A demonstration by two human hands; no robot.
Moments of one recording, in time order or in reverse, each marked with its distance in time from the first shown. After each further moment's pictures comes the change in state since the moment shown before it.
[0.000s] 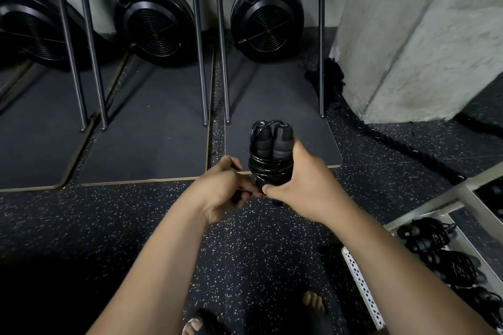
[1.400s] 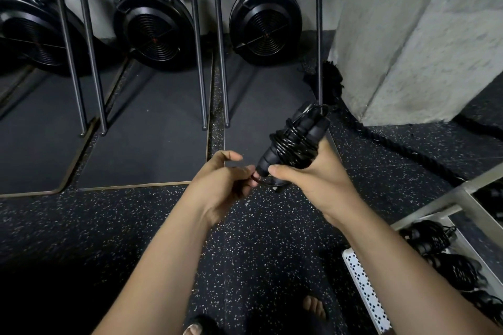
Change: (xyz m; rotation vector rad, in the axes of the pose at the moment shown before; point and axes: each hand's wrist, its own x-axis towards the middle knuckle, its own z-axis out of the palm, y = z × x) left_hand -0.005 0.007 0.006 -0.256 0.003 0.174; right_hand 0.011 0.022 -0.005 0.568 0.150 0.028
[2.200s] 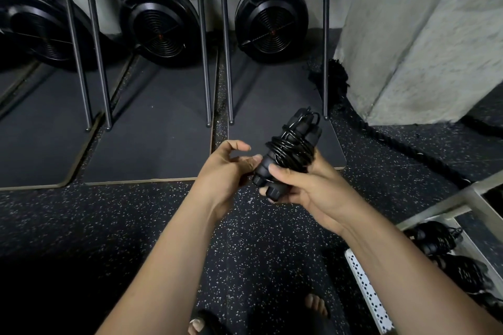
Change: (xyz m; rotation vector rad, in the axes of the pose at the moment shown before) left_hand 0.009 -0.004 0.000 0.053 0.030 0.146; right_hand -0.009 0.007 0.011 0.367 -0.271 0.192
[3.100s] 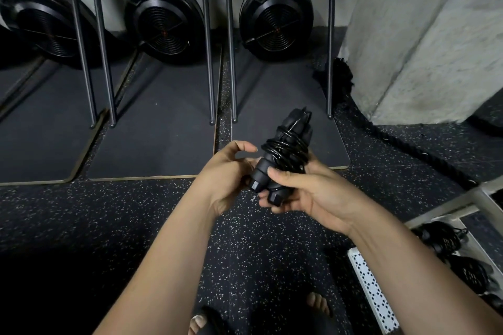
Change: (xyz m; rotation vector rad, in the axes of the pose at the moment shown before) left_hand 0.004 0.000 -0.012 -0.002 -0.074 -0.078; right_hand -0.007 -0.011 0.010 0.001 -0.167 0.171
